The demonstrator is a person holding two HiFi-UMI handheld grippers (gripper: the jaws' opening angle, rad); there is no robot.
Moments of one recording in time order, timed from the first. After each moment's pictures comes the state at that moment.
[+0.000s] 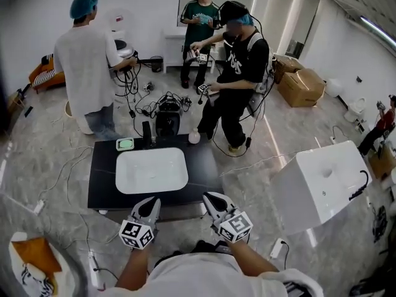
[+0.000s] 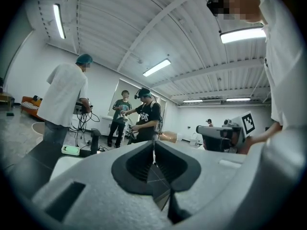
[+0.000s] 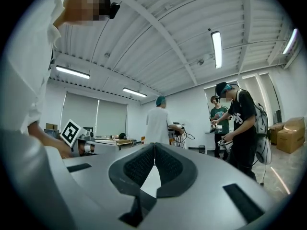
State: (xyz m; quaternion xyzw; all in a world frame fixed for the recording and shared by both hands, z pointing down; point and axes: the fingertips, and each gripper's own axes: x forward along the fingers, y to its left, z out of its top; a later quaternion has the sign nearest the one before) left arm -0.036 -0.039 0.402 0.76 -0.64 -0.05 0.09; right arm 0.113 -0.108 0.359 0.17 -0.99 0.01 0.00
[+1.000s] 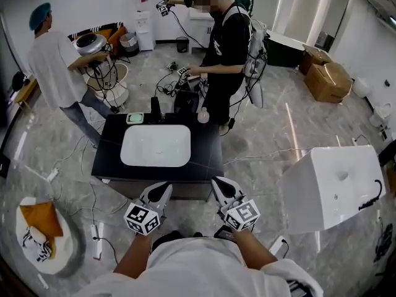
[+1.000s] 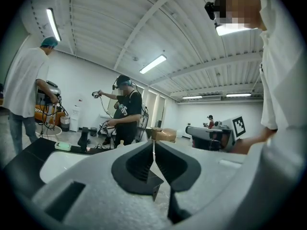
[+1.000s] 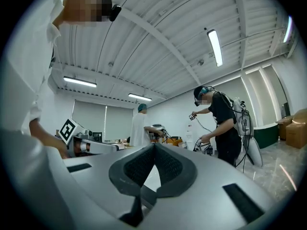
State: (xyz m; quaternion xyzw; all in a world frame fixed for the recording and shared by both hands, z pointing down) left arm 0.073 -0.046 0.395 0.76 -0.65 -0.03 0.09; right arm 0.192 -0.131 0.365 0.12 -0.99 0.03 -0.02
